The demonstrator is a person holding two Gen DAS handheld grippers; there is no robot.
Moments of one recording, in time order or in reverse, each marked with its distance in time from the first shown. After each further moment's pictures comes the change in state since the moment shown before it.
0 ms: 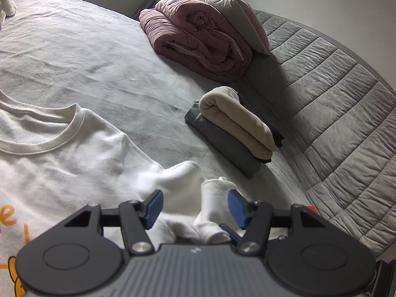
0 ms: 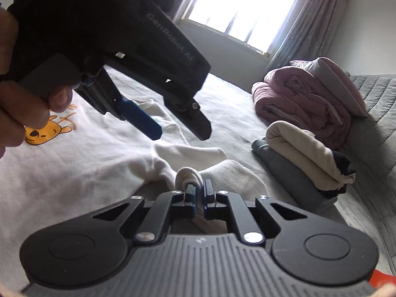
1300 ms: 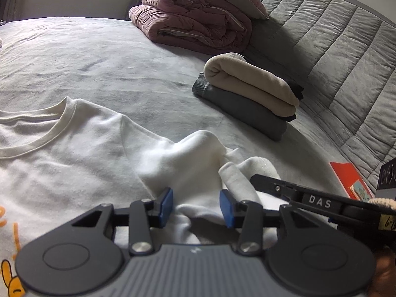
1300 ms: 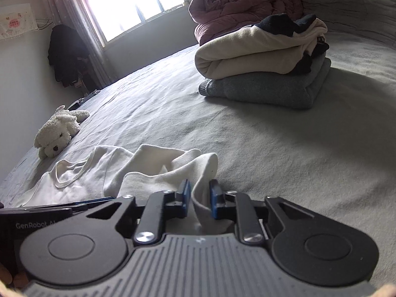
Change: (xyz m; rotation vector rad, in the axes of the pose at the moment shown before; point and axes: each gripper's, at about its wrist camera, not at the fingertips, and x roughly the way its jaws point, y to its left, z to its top) left arm 0.025 -0.017 -0.019 0.222 0.037 0.158; right arm 0.028 -0.112 -0.042 0.855 0.079 0.138
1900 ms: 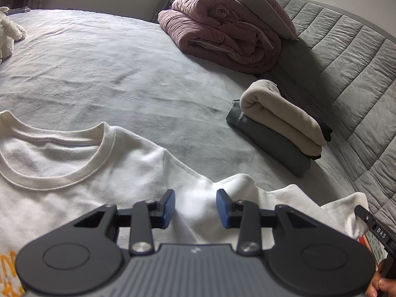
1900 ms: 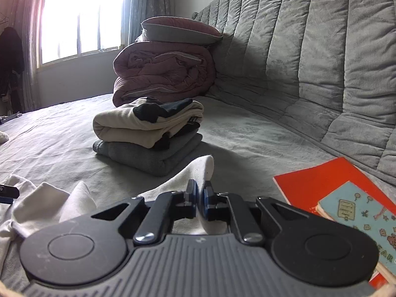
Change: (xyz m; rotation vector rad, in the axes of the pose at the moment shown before) left arm 0.002 0.027 0.030 -0.095 -0.047 0.057; right arm -0.084 -0.049 0.011 -0.144 -0.266 -0.516
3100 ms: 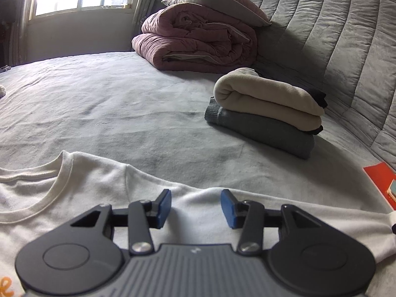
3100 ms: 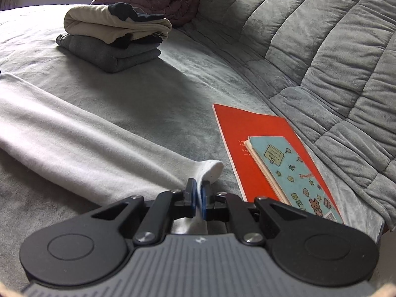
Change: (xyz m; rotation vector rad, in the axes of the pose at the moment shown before) left arm 0.031 -0.040 -0.019 0.249 -0.056 0.096; right arm -0.020 -0.007 -0.047 -0.316 0.285 -0.247
